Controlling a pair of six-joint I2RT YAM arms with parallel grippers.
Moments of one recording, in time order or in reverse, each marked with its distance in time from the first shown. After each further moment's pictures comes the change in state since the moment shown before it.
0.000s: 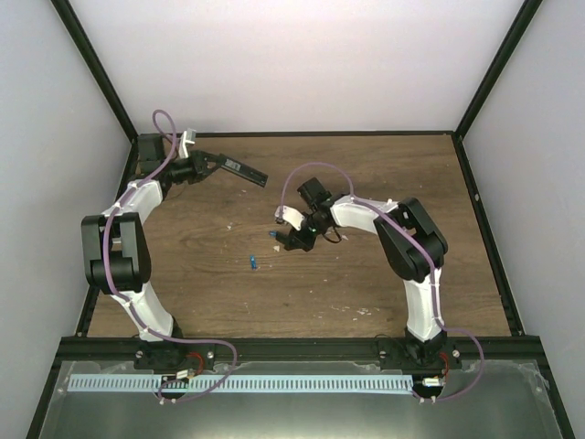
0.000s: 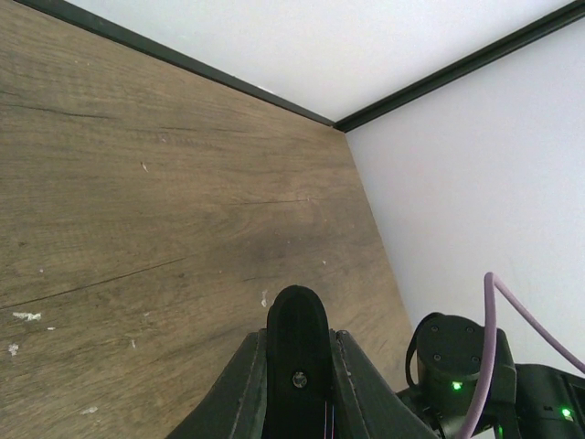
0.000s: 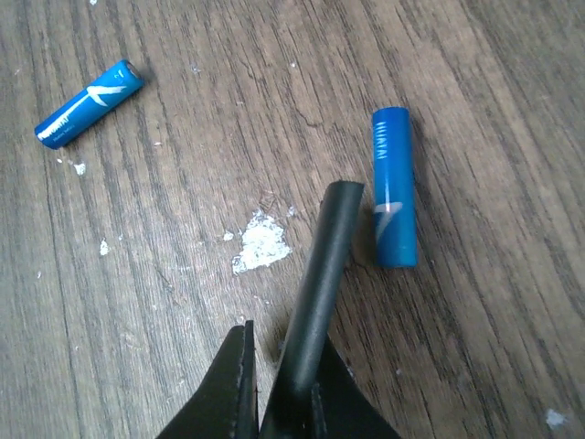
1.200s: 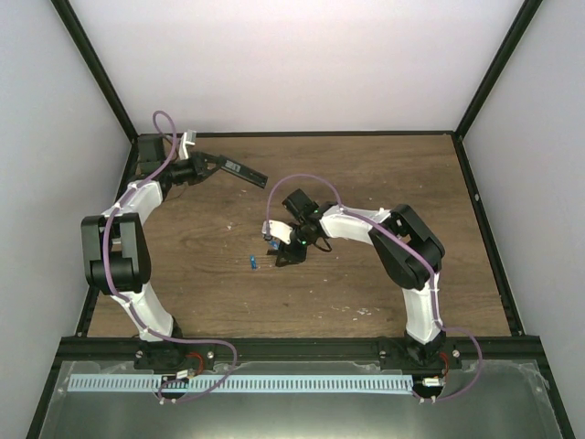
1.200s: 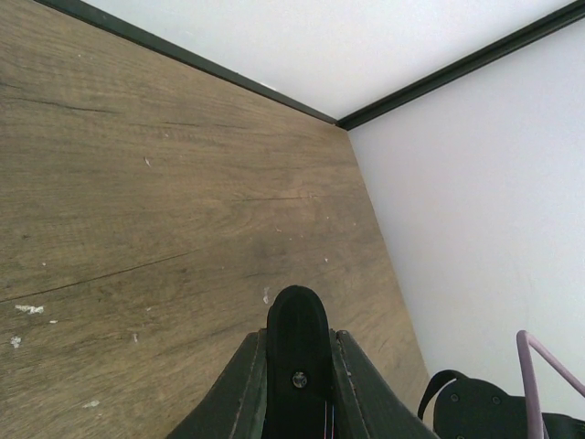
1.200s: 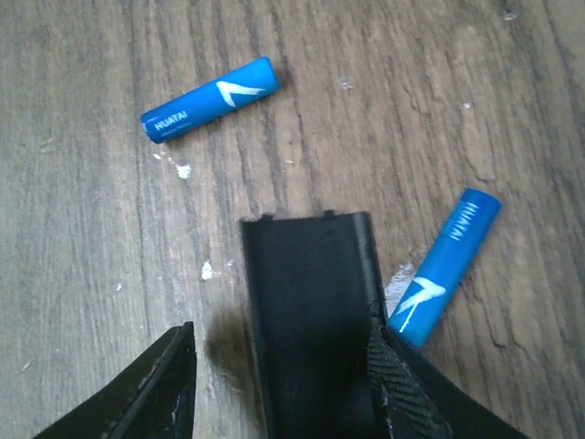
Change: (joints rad) left arm 0.000 -0.005 -0.010 -0.004 -0.003 0.004; right arm 0.118 -0.030 -0.031 0.007 0.067 -0.073
